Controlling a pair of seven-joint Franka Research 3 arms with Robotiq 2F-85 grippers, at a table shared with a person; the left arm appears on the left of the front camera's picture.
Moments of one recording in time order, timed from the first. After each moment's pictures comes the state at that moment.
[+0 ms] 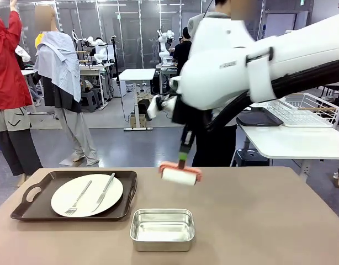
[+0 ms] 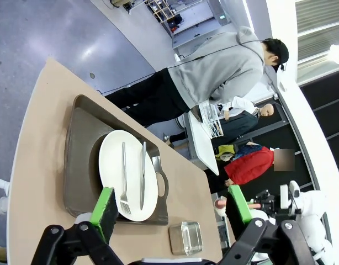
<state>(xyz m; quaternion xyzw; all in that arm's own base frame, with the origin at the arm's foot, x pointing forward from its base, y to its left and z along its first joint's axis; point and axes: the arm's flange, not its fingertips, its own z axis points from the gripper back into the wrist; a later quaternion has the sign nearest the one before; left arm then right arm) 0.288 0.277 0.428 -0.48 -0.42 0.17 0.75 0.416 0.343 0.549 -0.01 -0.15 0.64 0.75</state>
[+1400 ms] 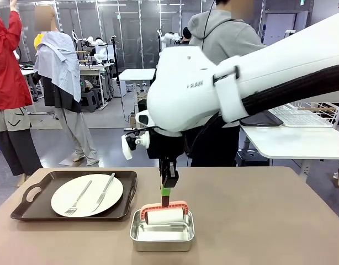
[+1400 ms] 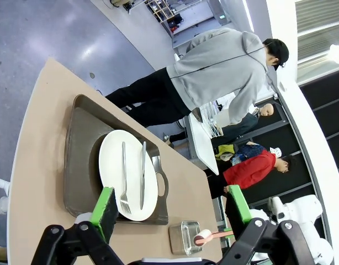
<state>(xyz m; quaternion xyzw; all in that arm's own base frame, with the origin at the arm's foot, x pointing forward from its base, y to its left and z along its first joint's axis) 0.288 0.277 0.428 -0.48 -0.42 0.17 0.75 0.384 0.404 0.479 0.02 -0.03 0.76 0.65</state>
